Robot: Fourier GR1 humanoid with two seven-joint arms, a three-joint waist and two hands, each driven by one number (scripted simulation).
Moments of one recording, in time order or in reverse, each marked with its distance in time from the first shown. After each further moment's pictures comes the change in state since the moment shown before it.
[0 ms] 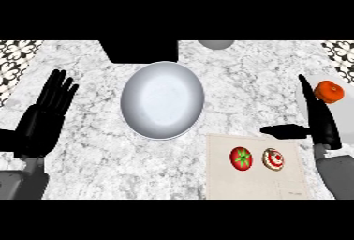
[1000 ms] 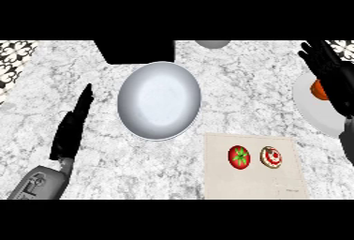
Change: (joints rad) left arm -0.052 0.024 -0.239 0.176 -0.349 0.253 0.041; right arm -0.163 -0.066 -0.146 -0.091 -0.489 0.401 -0.137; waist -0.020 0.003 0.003
